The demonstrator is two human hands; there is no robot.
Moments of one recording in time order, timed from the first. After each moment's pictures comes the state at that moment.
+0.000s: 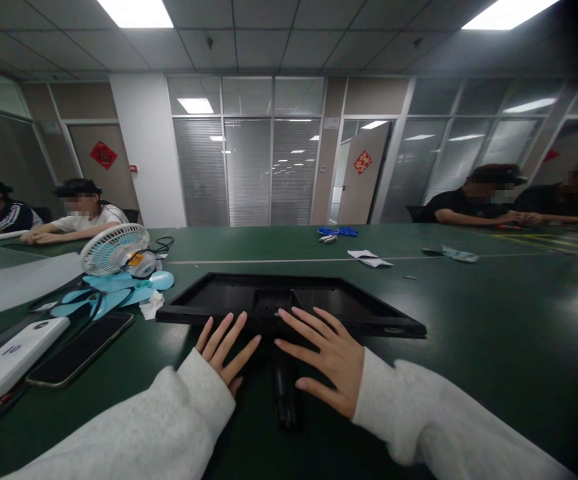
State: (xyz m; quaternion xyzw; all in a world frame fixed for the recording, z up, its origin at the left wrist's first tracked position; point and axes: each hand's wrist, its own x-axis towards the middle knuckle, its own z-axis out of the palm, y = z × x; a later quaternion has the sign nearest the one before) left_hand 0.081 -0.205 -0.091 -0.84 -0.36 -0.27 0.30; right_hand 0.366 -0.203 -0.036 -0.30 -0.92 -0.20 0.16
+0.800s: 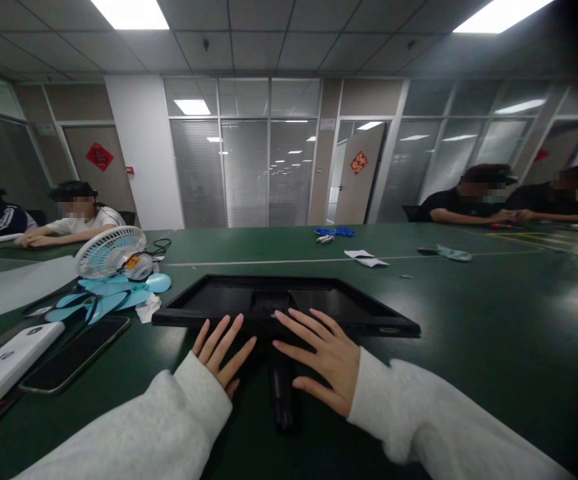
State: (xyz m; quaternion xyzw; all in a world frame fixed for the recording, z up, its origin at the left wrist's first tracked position) left_hand 0.082 -0.202 -0.094 -0.84 -0.35 -0.28 0.30; right_hand 0.370 -0.202 -0.037 -0.31 -0.92 -0.18 0.16
